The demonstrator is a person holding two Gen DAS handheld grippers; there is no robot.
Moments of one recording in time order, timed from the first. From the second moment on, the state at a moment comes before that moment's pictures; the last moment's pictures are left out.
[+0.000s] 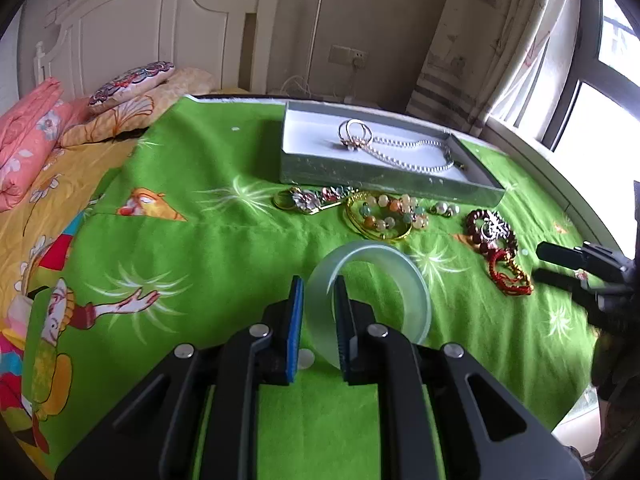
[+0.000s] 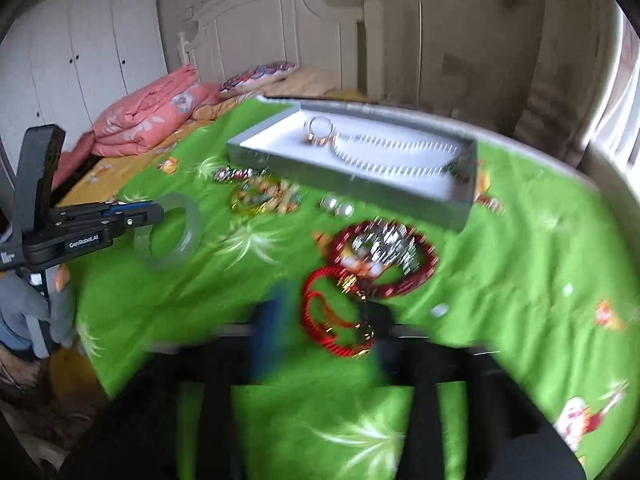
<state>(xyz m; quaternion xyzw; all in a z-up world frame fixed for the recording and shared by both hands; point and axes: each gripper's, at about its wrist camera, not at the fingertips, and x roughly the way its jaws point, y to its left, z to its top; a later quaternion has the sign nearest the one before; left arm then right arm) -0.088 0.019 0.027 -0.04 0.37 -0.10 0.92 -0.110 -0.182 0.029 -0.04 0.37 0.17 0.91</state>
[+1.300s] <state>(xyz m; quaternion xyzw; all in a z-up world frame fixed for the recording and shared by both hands) -0.082 0.006 0.087 -0.07 0.31 -0.17 0.93 -0.077 -0.223 0.067 0.18 0.30 0.28 0.90</state>
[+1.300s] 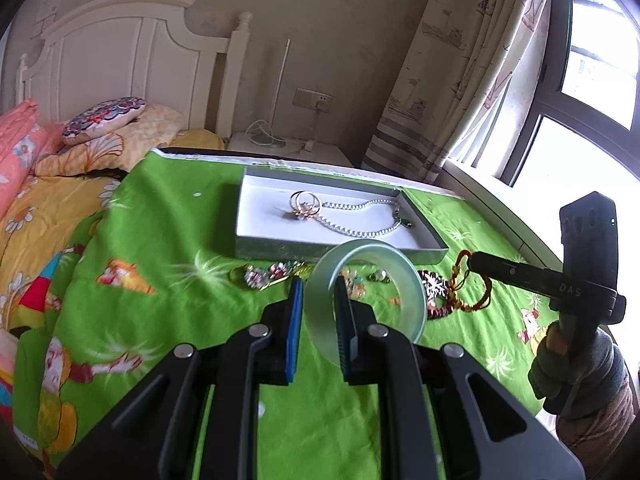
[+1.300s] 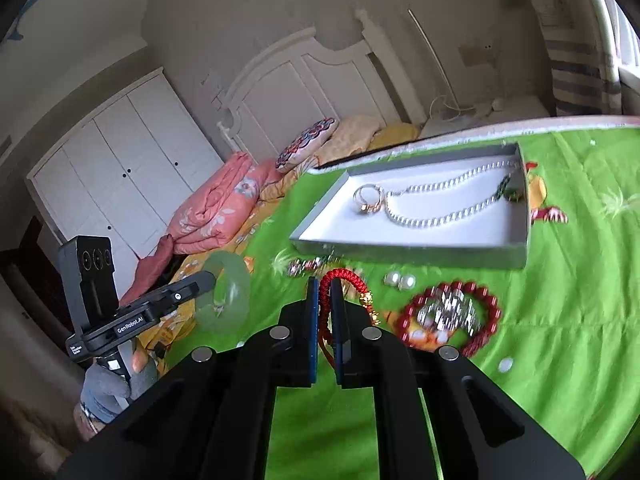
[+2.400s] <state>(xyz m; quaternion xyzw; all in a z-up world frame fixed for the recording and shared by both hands) 0.095 0.004 0.045 -0.13 0.39 -0.09 0.91 0.040 -0.241 0.034 0.07 0.35 0.12 0.93</state>
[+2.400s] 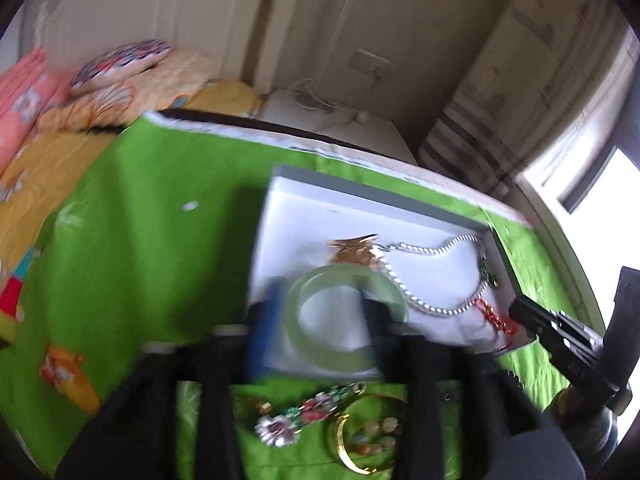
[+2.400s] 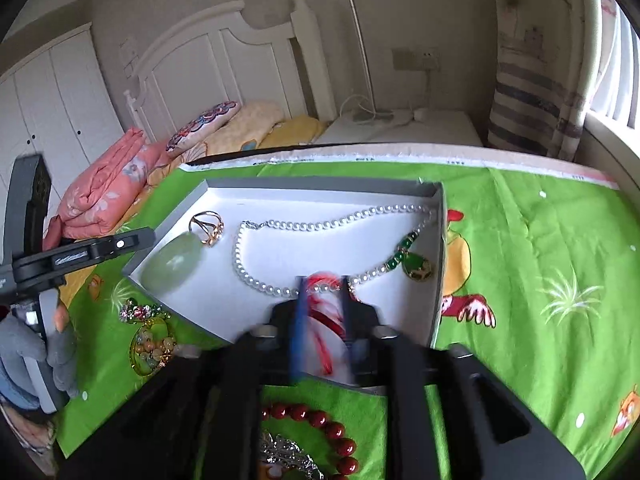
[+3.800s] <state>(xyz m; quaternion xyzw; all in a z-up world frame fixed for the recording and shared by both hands) -0.049 0.049 0.023 -0.19 0.33 -0.08 0.92 -0.051 -0.217 0.002 -0.01 0.41 0.12 0.90</state>
